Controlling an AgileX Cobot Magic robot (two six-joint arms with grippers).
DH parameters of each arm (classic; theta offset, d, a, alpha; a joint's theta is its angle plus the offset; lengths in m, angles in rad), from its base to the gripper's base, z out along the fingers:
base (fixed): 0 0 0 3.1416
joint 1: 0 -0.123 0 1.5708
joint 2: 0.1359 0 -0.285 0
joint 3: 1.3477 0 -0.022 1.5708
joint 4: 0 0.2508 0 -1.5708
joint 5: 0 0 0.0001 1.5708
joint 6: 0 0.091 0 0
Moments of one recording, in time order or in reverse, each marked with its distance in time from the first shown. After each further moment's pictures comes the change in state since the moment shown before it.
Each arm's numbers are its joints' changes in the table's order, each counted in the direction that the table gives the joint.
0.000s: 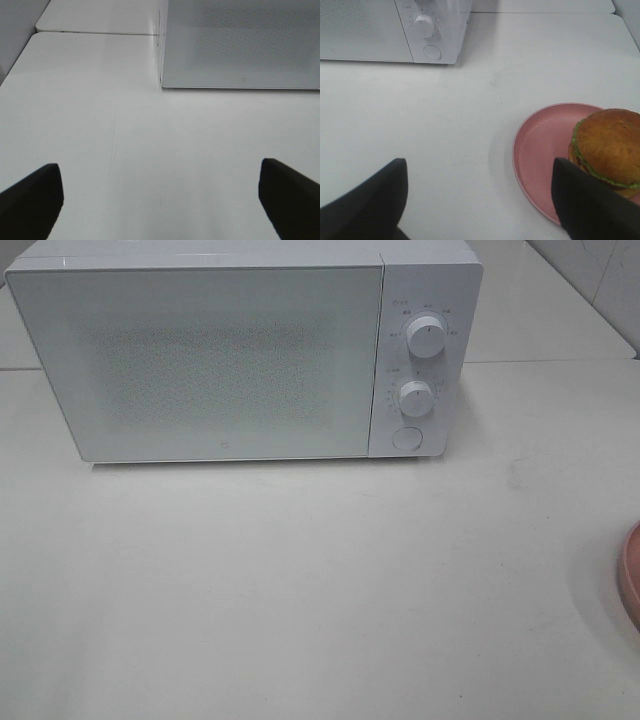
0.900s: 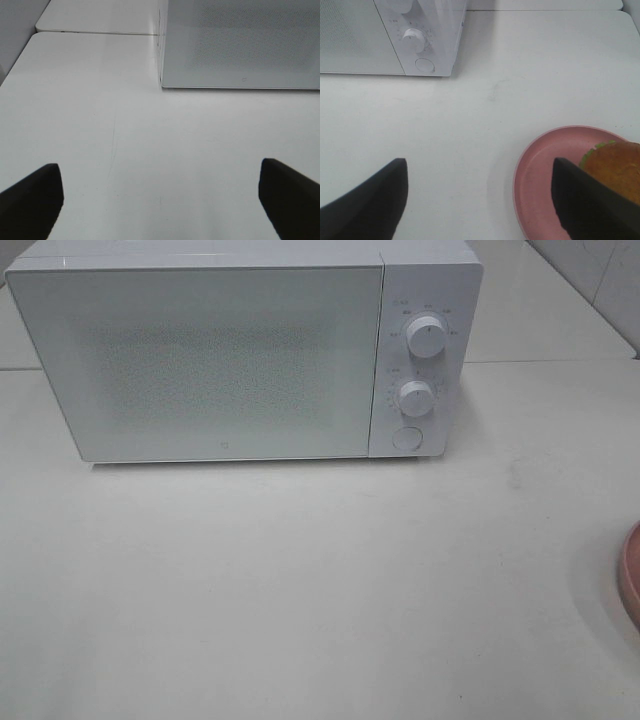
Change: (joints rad) left arm 0.000 0.000 0.000 0.000 0.000 0.000; right arm 0.000 0.404 -0.045 0.000 -0.270 -0.001
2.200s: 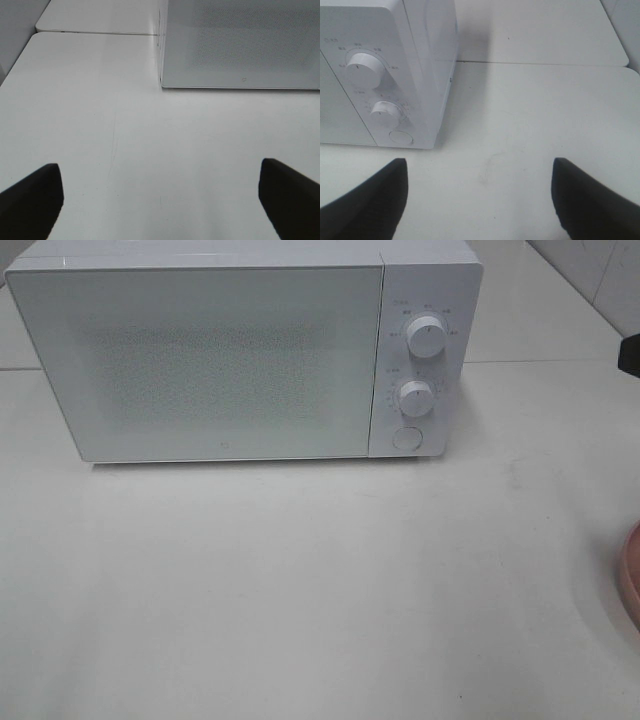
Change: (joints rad) left arm 0.000 0.000 0.000 0.000 0.000 0.000; right arm -0.029 0.545 0.003 -0.048 -0.662 0.000
